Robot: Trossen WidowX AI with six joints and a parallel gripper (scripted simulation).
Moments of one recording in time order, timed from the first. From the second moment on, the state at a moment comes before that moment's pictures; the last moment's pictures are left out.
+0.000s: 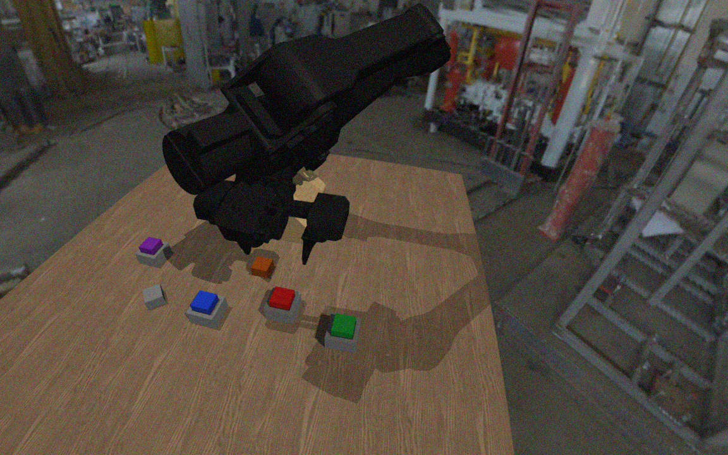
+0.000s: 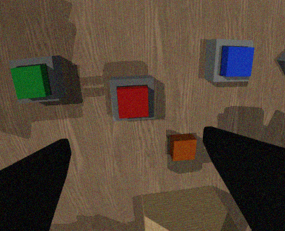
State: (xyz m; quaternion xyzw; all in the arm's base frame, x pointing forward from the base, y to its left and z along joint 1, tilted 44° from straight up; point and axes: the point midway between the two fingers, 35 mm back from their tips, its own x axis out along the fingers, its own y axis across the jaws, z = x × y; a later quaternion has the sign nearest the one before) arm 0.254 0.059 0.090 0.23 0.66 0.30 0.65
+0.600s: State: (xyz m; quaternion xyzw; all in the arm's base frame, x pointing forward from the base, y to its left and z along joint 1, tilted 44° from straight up) arm 0.250 0.099 0.049 0.23 0.66 0.30 0.65
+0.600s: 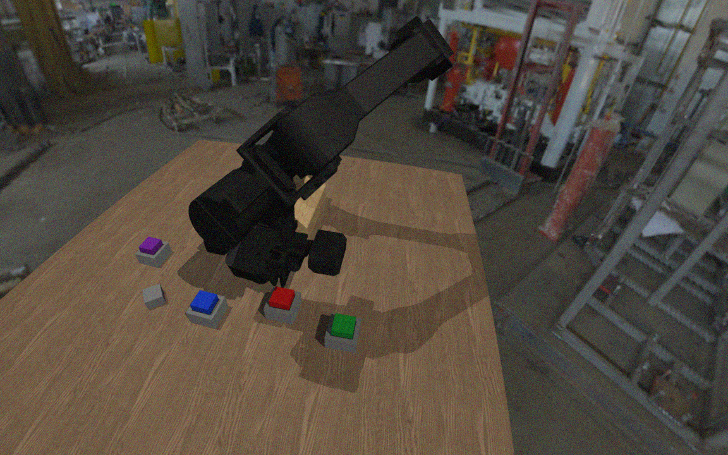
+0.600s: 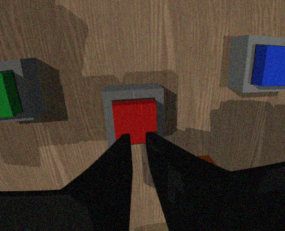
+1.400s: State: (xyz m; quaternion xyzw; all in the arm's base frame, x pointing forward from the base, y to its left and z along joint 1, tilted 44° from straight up) arm 0.250 0.113 0.035 0.23 0.66 0.30 0.65
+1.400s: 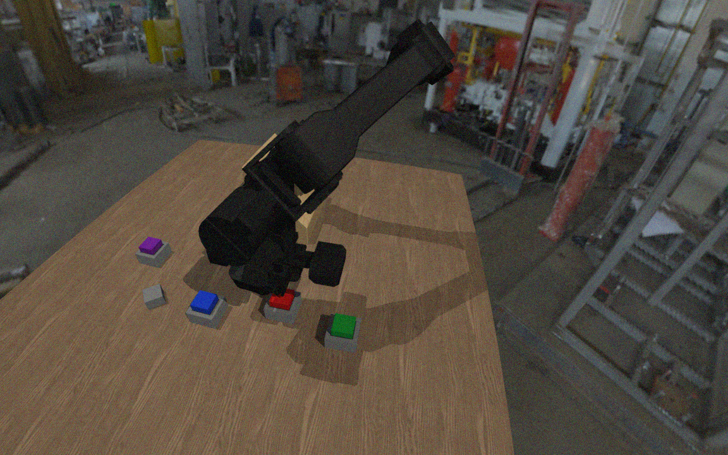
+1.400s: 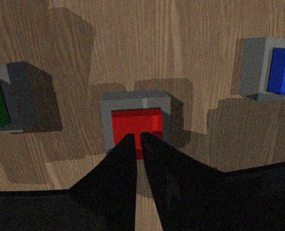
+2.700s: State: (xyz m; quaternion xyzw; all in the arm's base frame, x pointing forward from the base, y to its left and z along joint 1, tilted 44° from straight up) arm 0.244 0.105 0.037 0.24 0.67 0.29 0.64
